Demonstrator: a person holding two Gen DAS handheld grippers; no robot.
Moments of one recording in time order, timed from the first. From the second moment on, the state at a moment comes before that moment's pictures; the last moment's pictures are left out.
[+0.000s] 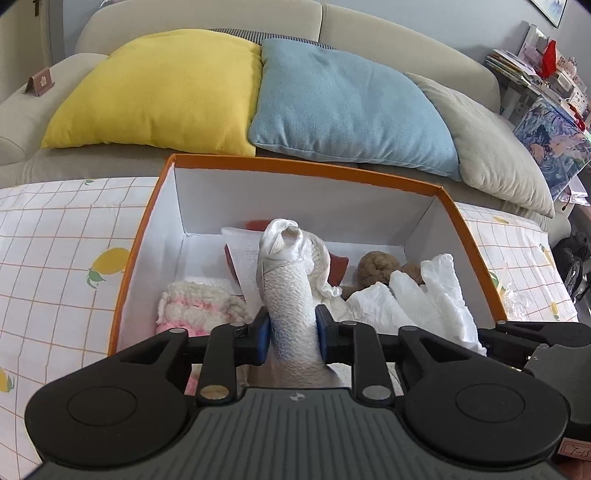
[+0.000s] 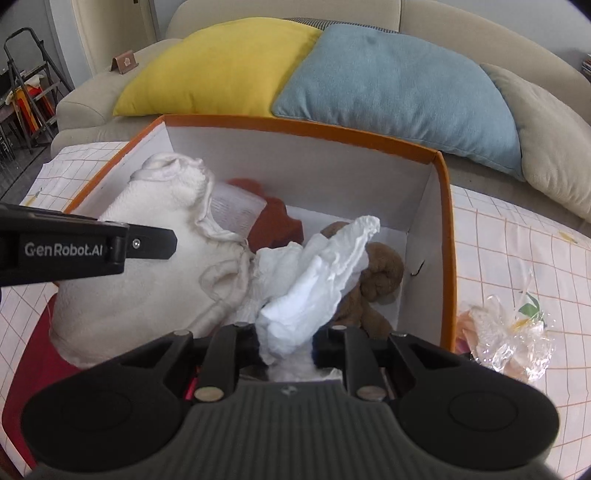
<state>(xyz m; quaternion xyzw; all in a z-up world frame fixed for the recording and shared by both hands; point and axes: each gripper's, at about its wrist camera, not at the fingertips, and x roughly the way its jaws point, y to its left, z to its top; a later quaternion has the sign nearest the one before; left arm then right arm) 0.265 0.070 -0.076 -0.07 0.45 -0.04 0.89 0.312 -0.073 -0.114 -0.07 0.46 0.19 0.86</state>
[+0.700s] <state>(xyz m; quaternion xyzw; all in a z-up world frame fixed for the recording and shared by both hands) 0.177 0.053 0.018 -0.05 0.31 -0.05 0.95 0.226 -0.116 -0.029 -0.05 0.40 0.18 0.90</state>
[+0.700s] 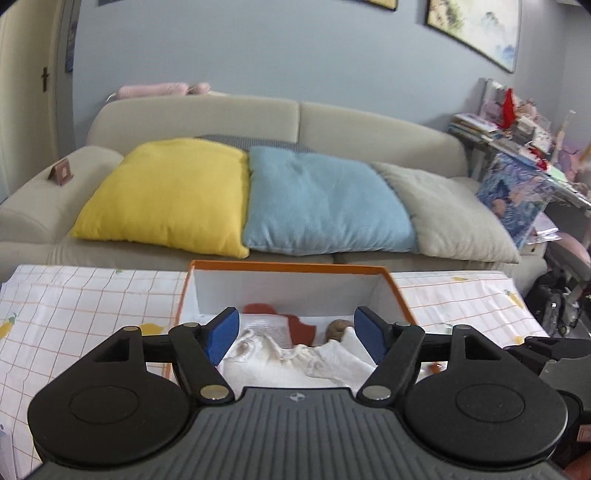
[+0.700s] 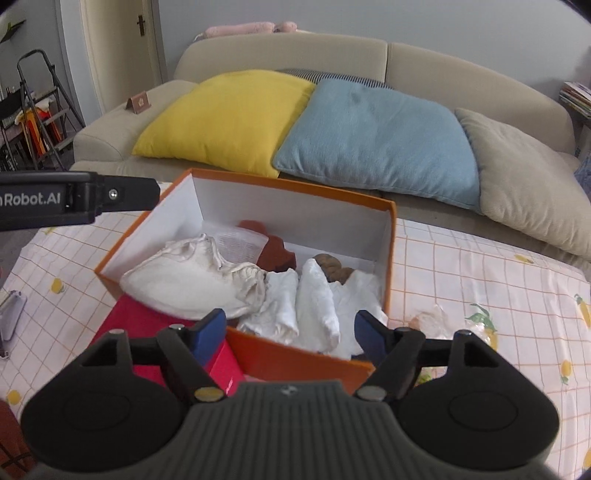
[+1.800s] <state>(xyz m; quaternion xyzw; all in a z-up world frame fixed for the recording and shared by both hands) 0.097 -0.068 -0.046 -0.01 0.42 -0.20 0.88 0.091 -0.261 -0.086 0.05 0.44 0.07 0.89</state>
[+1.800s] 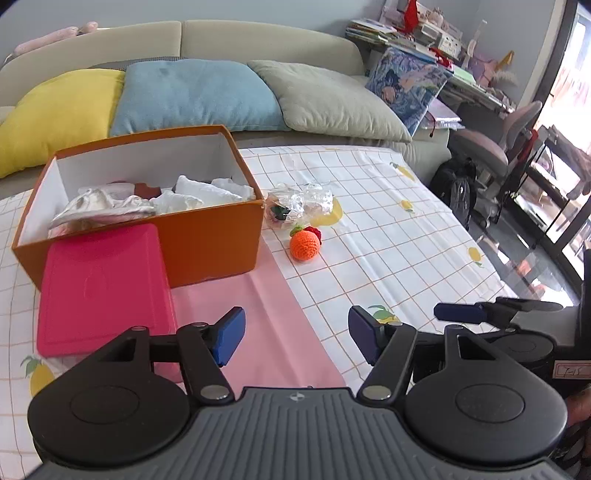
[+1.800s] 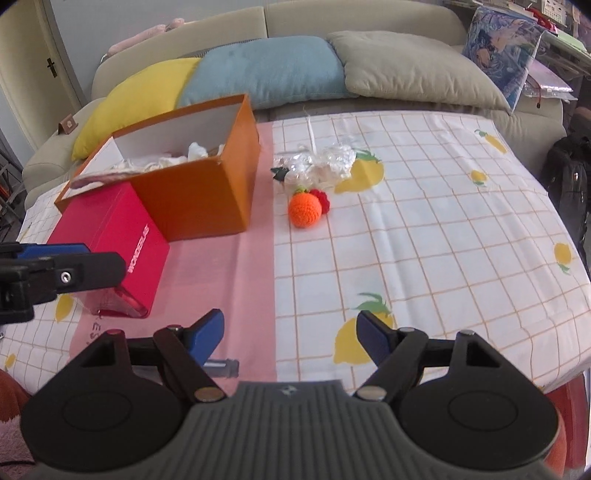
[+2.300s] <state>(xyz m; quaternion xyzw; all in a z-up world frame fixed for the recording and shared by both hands) 0.168 -0.109 -0.040 0.13 0.42 -0.23 0.87 0.173 -0.271 -0.116 0.04 0.43 0.08 0.90</state>
